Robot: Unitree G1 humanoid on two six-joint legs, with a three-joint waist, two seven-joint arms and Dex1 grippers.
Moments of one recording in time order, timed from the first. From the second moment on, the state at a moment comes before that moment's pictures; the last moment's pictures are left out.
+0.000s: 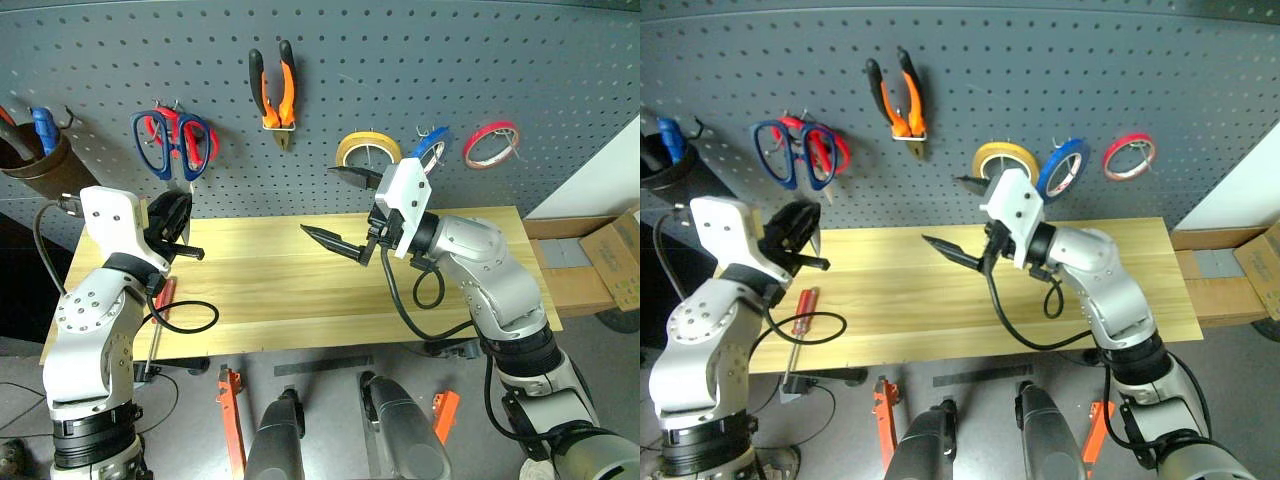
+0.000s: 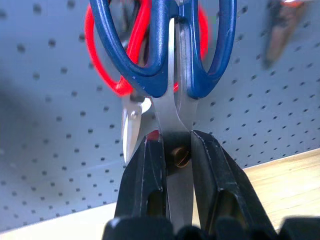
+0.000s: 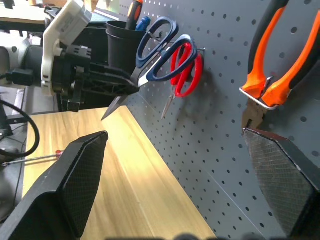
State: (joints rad) left arm -0.25 0.49 0.38 -0.31 -0.35 0.48 -0.31; right arm -0.67 -0.31 0.24 -0.27 0.25 0.37 0.69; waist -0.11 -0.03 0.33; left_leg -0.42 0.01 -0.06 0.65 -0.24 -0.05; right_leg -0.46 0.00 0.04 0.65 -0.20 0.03
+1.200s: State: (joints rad) left arm -0.19 0.65 0.39 0.14 -0.32 0.89 -0.32; right arm -0.73 -0.09 0.22 -0.36 0.44 1.15 0.37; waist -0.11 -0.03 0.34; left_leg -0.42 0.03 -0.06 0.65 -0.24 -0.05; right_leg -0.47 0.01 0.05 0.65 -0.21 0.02
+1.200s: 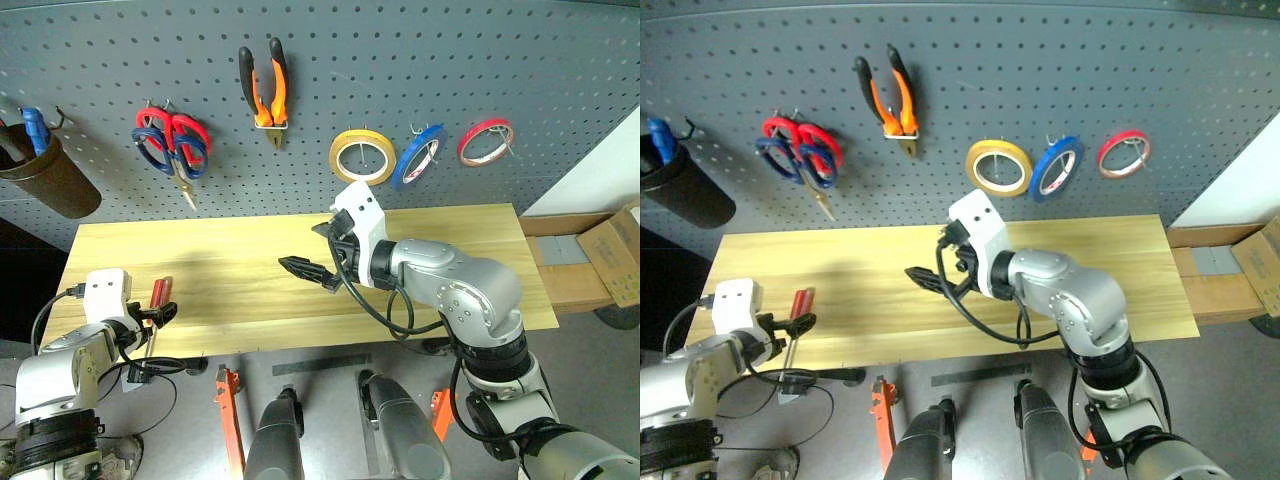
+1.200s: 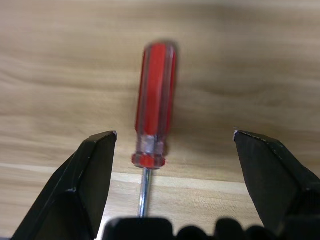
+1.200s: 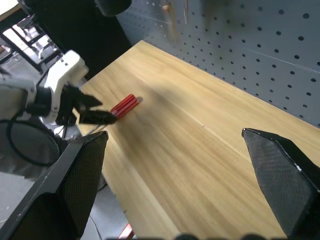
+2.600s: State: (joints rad) left arm -0.49 0.67 0.56 -0.57 -0.37 0.87 -0.10; right arm -0.85 -0.15 0.19 -0.25 0.50 0.76 0.68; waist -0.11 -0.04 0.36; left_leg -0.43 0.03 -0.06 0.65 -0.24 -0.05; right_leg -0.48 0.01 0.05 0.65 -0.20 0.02
